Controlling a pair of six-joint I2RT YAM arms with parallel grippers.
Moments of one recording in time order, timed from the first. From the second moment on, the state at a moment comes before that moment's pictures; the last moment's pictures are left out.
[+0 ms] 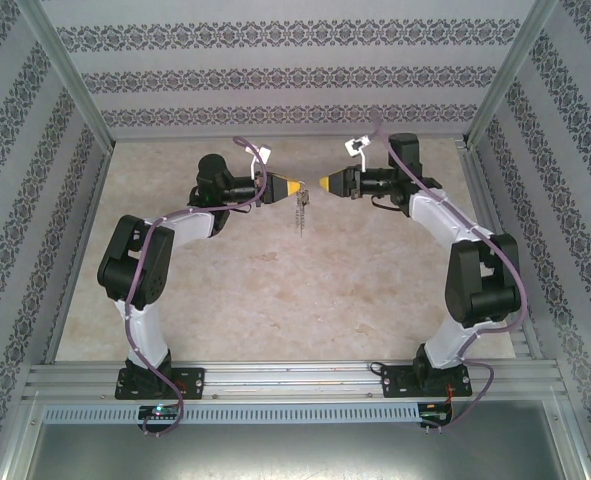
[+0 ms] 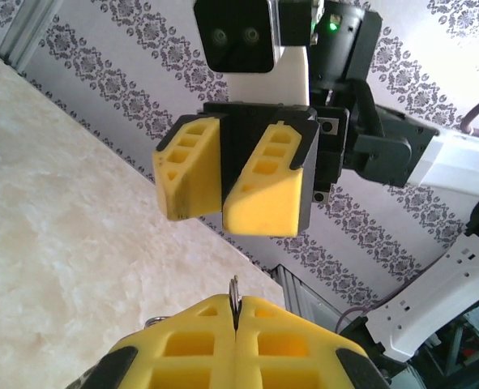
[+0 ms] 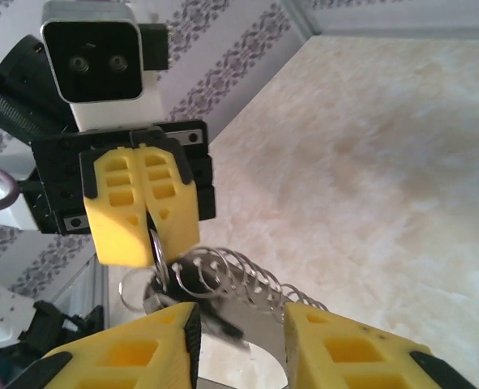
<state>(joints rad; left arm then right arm) -0.30 1.91 1.15 0.87 1.14 -0.80 0.16 1.69 1.22 -0.04 -1.09 0.24</state>
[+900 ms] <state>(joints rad) -0.30 1.88 1.14 0.90 1.11 -0.85 0.27 1.69 1.02 0.42 -1.10 0.41</state>
